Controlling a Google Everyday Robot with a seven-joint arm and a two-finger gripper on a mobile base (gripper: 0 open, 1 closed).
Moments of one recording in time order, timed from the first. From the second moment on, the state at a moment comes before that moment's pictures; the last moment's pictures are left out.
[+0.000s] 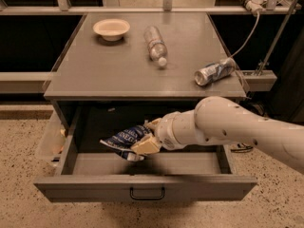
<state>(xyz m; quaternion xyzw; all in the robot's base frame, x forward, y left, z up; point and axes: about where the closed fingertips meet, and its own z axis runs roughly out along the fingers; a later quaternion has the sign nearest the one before) 0.513 0.010 0.718 -0.49 0.77 0.20 0.37</state>
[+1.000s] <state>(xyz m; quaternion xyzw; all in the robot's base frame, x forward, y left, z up) 0.515 -0.022 0.840 -0.52 0.72 0.16 0.42</state>
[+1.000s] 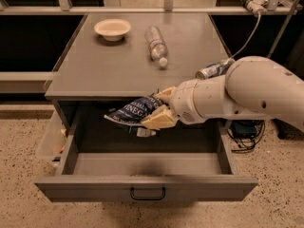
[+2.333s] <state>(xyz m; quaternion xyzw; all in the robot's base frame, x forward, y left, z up) 0.633 0.025 0.954 -0.61 0.62 0.09 0.48</state>
